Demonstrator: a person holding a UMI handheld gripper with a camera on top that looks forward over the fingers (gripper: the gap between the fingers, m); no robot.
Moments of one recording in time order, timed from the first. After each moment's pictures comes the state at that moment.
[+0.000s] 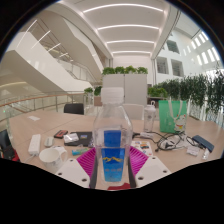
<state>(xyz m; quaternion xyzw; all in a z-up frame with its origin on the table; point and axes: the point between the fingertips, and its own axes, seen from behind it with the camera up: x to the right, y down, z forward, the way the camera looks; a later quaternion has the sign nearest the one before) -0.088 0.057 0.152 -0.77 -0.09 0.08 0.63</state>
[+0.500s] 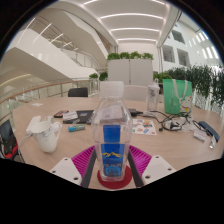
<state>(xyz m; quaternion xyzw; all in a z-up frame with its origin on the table) -0.063 0.049 0.055 -0.81 -0.12 0.10 0.57</state>
